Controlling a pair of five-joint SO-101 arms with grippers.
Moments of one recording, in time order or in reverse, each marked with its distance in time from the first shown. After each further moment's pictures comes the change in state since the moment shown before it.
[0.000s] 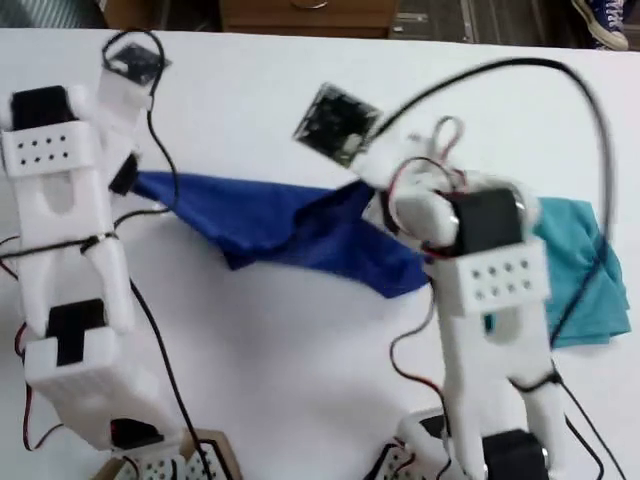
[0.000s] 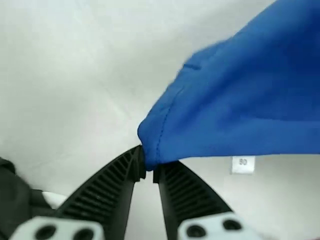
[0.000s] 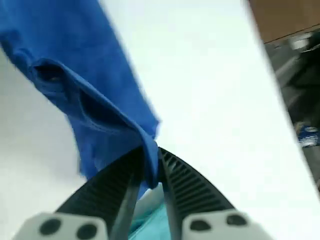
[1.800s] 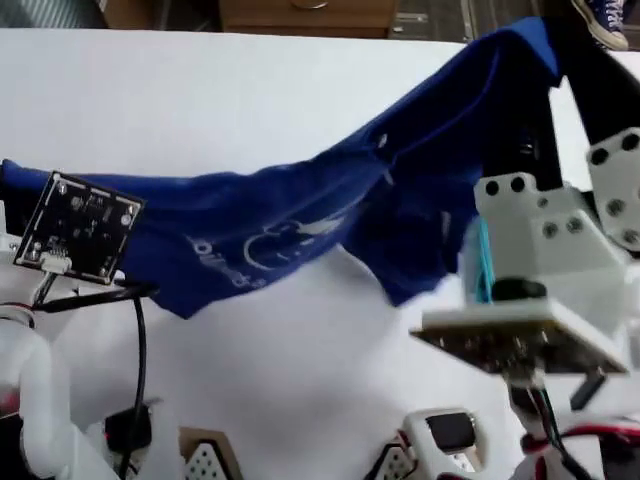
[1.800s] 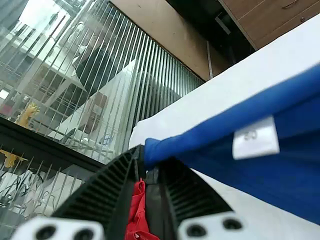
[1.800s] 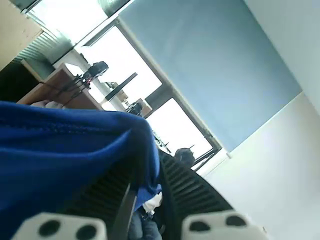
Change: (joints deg) left arm -7.0 -67.5 26.1 -17.1 -8.0; right arm 5.0 -17.9 -24.5 -25.2 2.7
